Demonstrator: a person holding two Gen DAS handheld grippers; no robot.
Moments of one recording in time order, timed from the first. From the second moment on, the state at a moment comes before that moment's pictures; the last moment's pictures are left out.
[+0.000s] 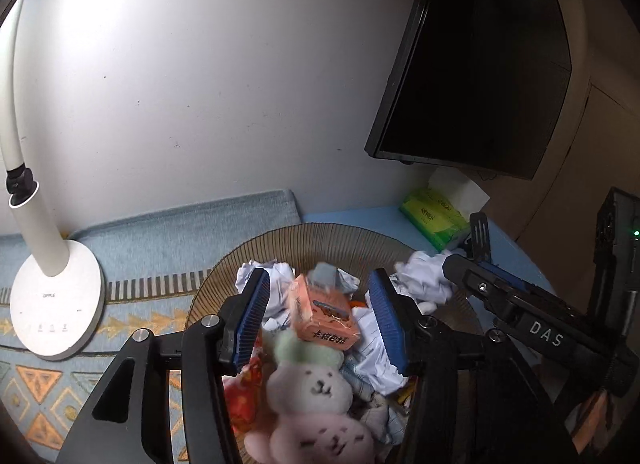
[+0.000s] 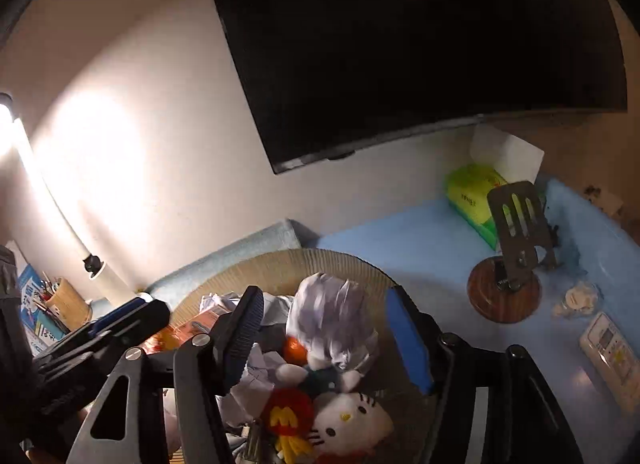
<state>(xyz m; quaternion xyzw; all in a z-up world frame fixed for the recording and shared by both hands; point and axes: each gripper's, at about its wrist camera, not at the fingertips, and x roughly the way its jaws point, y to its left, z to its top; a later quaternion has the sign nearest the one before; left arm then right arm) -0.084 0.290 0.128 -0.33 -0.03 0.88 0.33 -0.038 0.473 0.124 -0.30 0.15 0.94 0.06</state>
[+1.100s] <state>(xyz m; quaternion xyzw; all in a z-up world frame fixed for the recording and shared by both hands) 0.013 0.014 0.027 -0.42 -0.05 0.91 0.01 0.038 0.228 0.024 -0.39 0.00 0.92 -0.06</state>
